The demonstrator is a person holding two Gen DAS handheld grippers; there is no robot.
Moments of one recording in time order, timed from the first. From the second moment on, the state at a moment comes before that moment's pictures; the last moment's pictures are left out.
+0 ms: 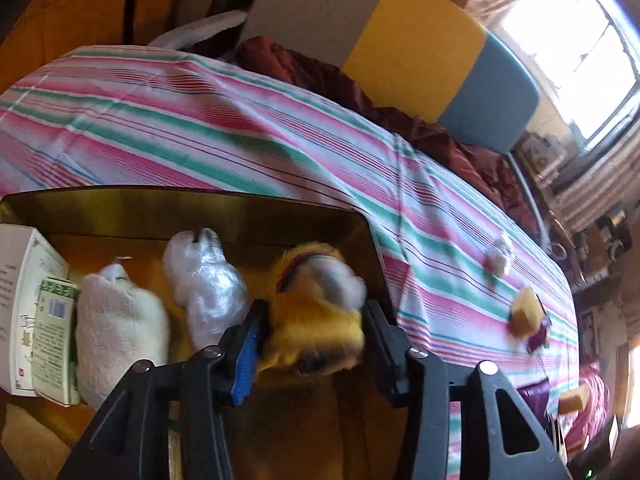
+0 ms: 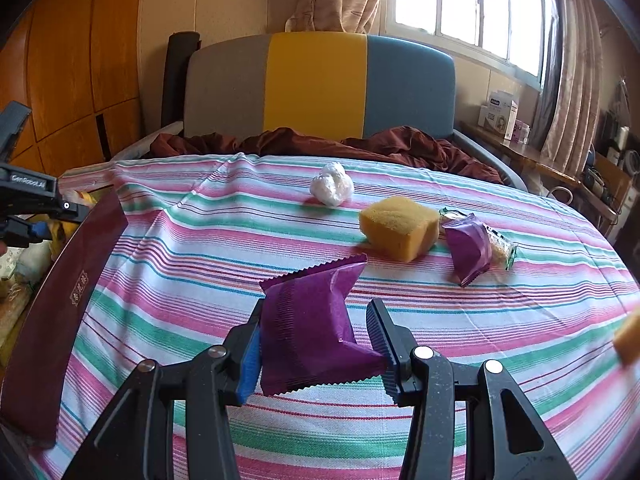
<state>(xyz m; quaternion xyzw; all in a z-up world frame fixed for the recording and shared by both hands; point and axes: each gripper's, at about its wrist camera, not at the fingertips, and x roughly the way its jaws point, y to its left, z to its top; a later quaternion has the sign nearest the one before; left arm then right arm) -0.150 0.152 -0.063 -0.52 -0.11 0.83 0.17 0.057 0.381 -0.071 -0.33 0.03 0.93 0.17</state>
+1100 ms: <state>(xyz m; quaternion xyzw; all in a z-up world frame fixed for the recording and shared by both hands) -0.040 0.082 -0.037 -0.40 -0.04 0.90 0.18 0.048 0.311 -0.032 -0.32 0.00 0.94 0.10</state>
